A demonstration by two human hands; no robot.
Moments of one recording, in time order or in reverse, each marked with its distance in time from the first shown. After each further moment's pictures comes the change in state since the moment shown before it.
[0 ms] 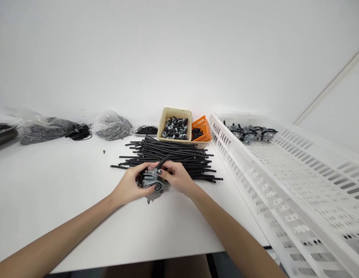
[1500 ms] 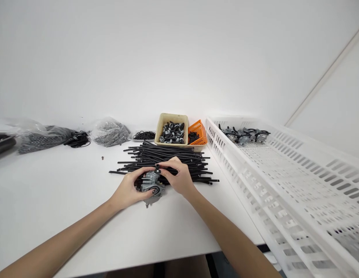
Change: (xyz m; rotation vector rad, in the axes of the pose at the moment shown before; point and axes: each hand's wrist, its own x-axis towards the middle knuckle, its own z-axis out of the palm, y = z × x) left_hand -0.001 -0.003 -0.002 0.023 -0.001 -0.006; right_hand 0.003 0.009 -0.008 -0.361 0.357 -0.455
